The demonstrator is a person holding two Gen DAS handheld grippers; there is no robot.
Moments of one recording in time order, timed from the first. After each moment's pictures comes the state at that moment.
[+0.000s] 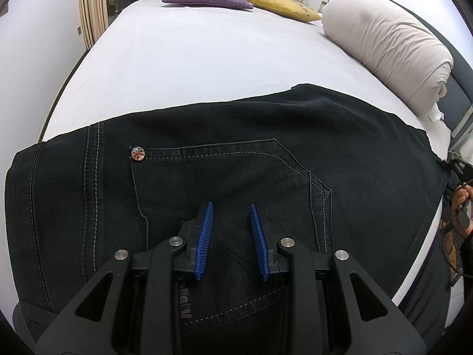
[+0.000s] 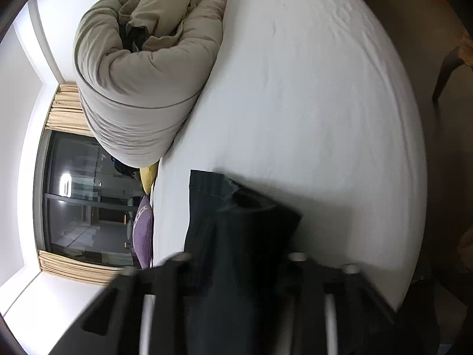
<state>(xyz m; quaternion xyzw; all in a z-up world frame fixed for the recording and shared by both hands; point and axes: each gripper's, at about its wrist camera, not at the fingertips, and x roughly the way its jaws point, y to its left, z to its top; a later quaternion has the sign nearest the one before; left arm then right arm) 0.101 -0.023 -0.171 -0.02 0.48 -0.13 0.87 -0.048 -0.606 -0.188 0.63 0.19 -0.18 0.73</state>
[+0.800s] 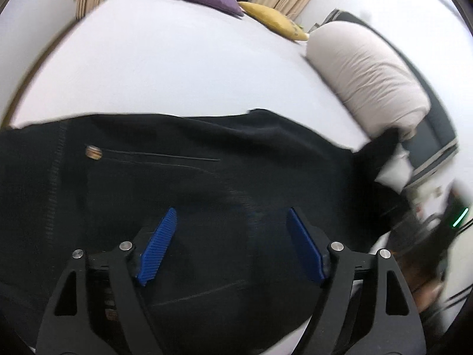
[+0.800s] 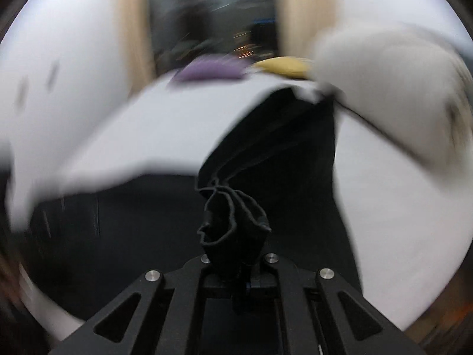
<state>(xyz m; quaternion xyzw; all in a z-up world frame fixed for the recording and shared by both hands) 0.105 -0.023 -0.143 -0.17 0.48 -0.20 0.83 0.035 -0.254 -0.100 -0.07 0.40 0.02 0.91</state>
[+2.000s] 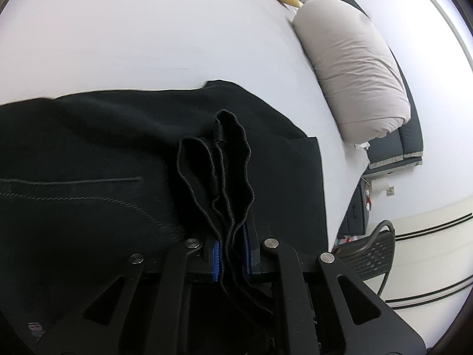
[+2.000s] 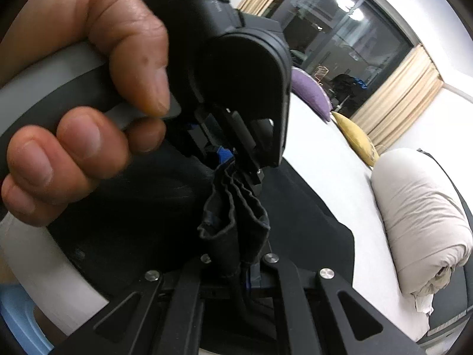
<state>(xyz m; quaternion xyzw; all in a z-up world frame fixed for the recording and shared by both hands) 0.196 -0.073 -0.173 -0.24 0.58 -0.28 0.73 0.009 -0.085 -0.105 -0.33 0.35 0.09 0.87</state>
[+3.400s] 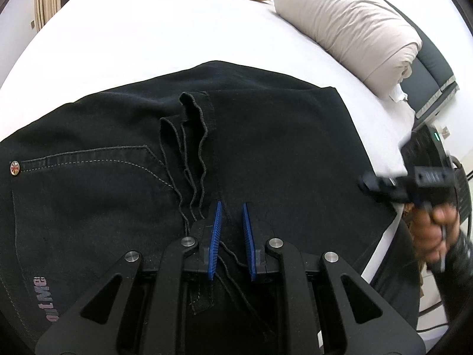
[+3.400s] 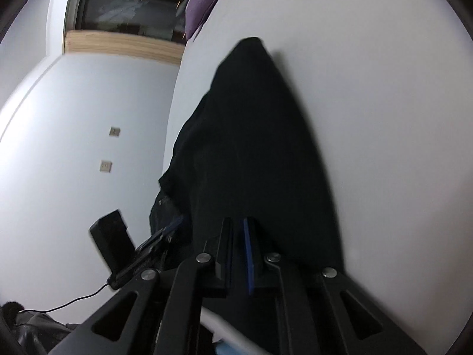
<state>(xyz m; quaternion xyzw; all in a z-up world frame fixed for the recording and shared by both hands) 0.108 -0.104 -0.167 -0.03 0.51 -0.24 0.83 0.037 -0.348 -0.175 0.45 0.50 0.23 0.71</state>
